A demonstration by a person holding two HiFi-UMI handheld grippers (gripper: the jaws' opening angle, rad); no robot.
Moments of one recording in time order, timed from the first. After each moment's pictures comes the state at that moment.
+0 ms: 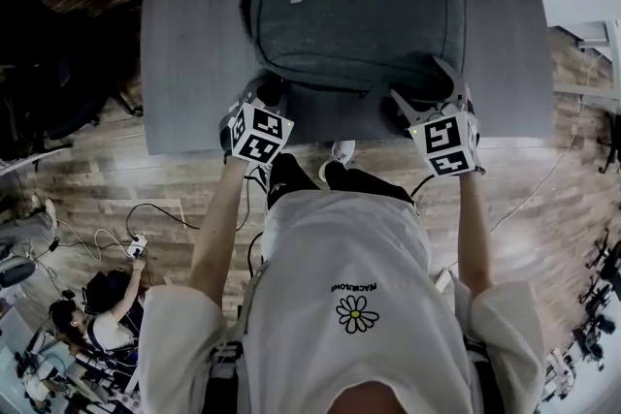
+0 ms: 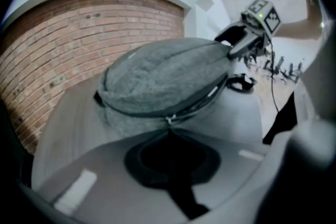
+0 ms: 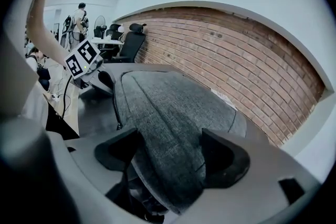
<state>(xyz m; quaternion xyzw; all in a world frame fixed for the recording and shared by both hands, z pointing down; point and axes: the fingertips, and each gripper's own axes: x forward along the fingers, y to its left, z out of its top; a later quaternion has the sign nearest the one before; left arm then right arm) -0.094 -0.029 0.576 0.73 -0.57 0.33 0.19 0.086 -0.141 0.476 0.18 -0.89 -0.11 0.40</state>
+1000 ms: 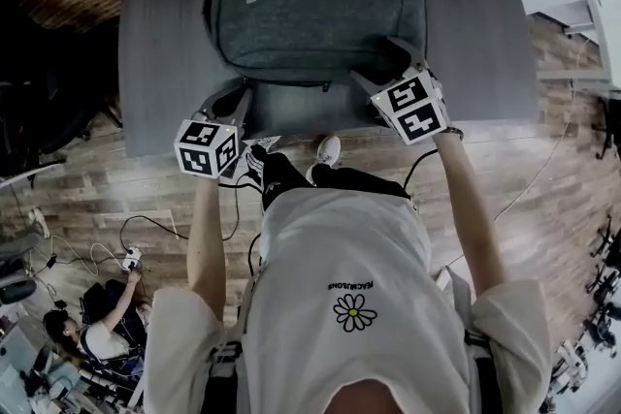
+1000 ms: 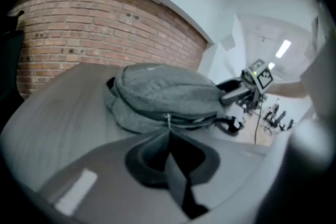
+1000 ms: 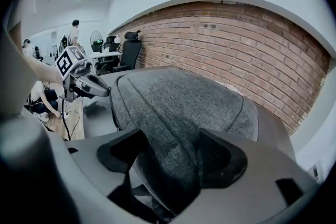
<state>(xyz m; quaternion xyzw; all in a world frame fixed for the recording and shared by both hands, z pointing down) -0.092 -0.003 0.537 0.73 -0.61 0.12 0.28 0.076 -0.144 0.493 0.16 -0.91 -0.02 0.39</state>
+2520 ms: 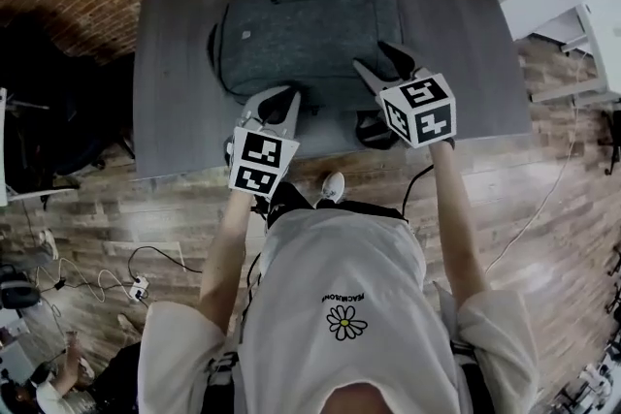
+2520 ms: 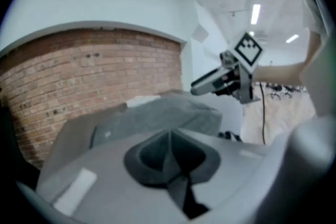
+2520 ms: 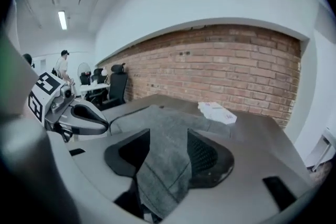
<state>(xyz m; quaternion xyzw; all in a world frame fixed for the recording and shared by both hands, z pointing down) 0.007 -0.070 0.434 0.75 -0.61 0.22 0.10 0.087 -0.176 0.402 0.22 -0.94 0.04 0.24</state>
